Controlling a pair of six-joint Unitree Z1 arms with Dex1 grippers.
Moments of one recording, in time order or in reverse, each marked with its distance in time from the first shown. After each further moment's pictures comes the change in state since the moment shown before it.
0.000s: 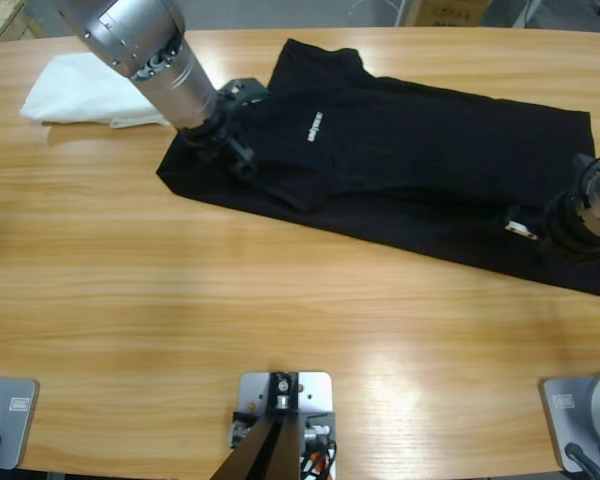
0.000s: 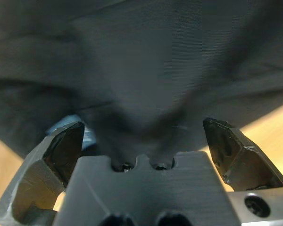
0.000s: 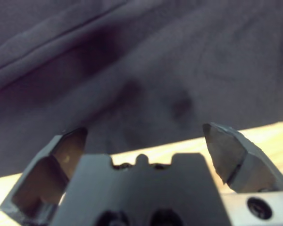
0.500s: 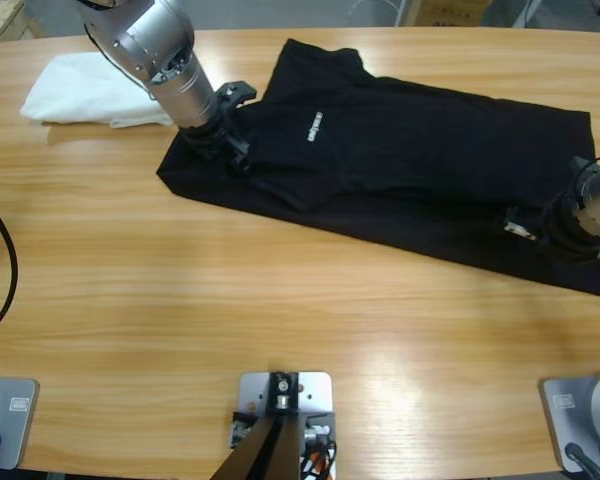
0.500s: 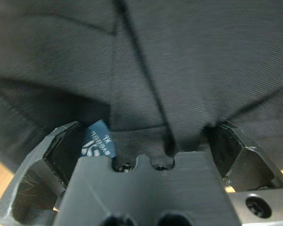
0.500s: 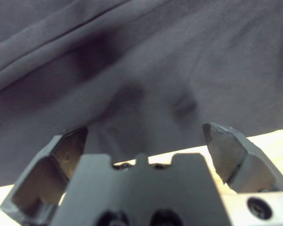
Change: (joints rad) arm 0 0.048 0.091 -0.049 0.000 0.025 -0.070; arm 1 -0.026 0.024 0.020 -0.030 0.000 -0.017
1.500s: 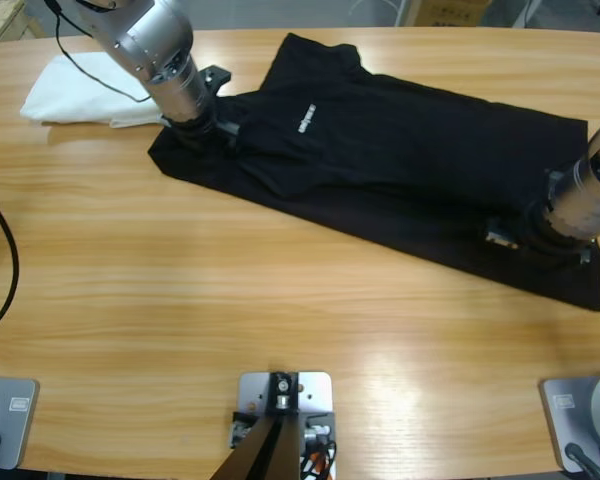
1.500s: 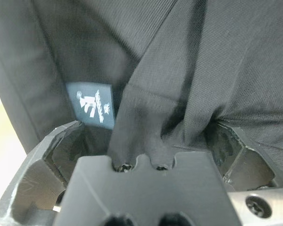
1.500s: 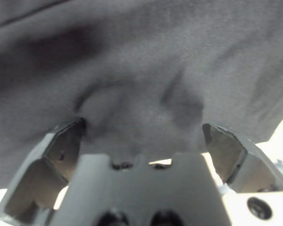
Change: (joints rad) arm 0 0.009 0.004 0.010 -0.014 0.157 -0.301; arm 1 0.047 0.150 -0.084 0.122 0.055 0.005
